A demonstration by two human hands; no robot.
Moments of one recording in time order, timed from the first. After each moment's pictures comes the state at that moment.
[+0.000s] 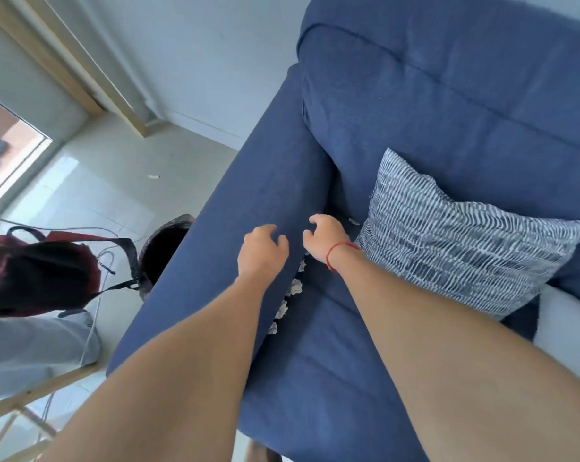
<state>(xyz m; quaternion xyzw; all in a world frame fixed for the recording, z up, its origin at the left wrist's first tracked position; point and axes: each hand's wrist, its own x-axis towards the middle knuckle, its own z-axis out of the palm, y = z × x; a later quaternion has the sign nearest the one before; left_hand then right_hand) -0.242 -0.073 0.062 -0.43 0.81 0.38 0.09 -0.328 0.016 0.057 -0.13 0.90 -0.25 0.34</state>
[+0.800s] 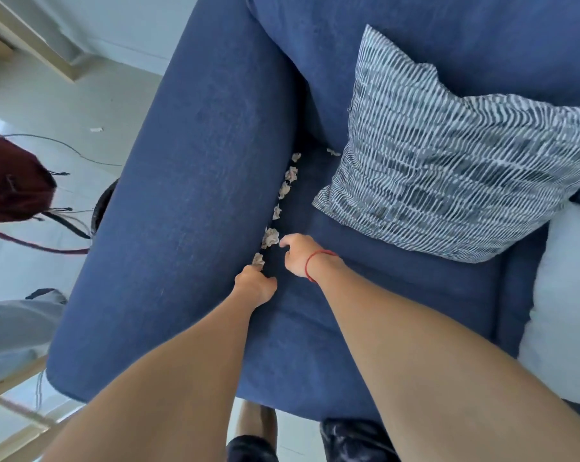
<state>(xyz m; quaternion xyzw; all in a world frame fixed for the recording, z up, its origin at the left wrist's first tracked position) -0.173 -0.013 -0.075 -0.48 0.70 0.39 0.37 -0.265 0.070 -0.057 -0.14 0.83 -0.16 0.52</state>
